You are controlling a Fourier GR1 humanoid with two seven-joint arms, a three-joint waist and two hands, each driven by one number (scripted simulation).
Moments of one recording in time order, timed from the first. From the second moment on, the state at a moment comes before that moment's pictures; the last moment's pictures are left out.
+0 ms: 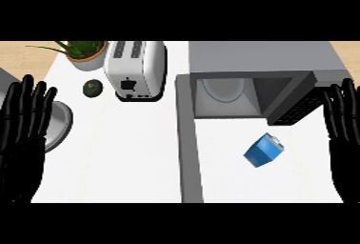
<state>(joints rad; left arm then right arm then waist) 0.01 0.10 -0.01 -2.10 -0.02 0.02 0.01 0.02 -0.07 -0.01 -2.10 -0.01 0.01 -0.02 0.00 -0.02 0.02</state>
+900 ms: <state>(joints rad) 0.10 0.01 -0.16 -2.02 0.03 0.05 -0.02 0.39 -0.16 -0.05 -2.21 -0.26 0.36 -0.08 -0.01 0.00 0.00</state>
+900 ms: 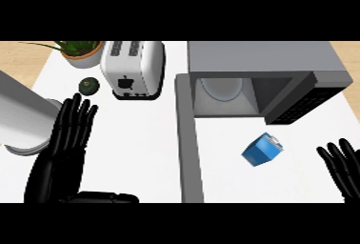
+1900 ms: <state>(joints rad) 0.27 0.01 -0.48 -1.96 -0.06 0.26 -0.22 0.39 -0.07 -0.10 -1.81 0.01 0.40 -0.45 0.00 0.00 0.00</state>
